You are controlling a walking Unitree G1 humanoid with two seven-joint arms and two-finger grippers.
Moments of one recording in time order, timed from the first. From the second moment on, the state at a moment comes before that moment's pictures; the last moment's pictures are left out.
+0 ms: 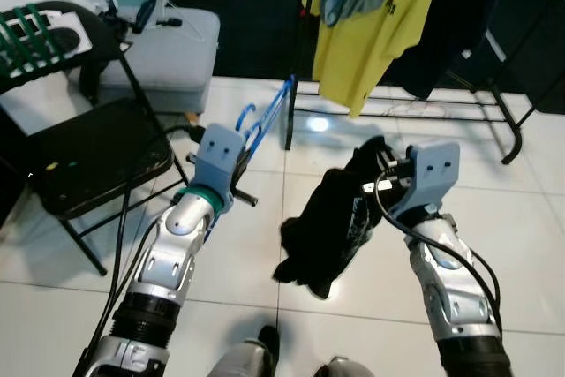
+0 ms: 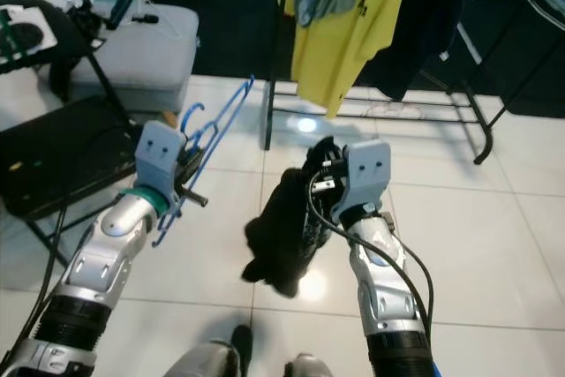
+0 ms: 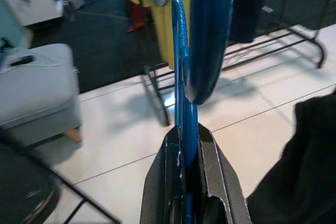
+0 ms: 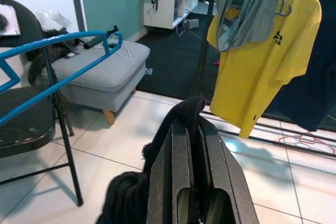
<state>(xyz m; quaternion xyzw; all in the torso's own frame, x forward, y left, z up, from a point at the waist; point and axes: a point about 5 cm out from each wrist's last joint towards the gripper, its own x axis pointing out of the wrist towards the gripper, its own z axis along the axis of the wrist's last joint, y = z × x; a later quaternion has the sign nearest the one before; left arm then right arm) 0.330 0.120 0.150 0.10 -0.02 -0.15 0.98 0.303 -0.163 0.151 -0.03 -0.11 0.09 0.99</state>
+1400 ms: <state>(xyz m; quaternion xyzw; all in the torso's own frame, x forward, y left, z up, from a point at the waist) 0.330 0.115 0.152 0.09 -0.03 -0.16 0.98 0.302 -0.171 0.150 -0.03 -0.10 0.07 0.99</state>
